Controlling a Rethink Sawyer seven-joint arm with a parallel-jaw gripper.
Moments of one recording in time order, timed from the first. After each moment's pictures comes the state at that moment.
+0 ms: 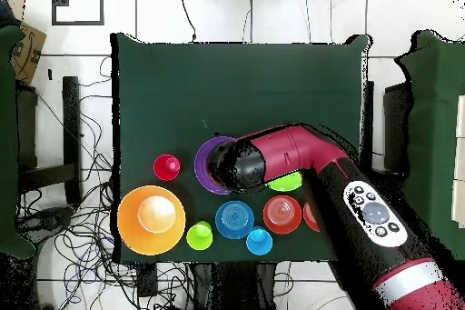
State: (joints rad) arm -0.73 -0.76 0.73 1.86 -0.60 0.83 1.57
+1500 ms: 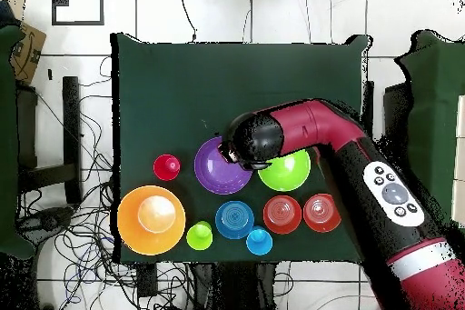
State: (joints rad) arm -0.80 -0.67 0.82 1.72 -0.65 0.96 1.47
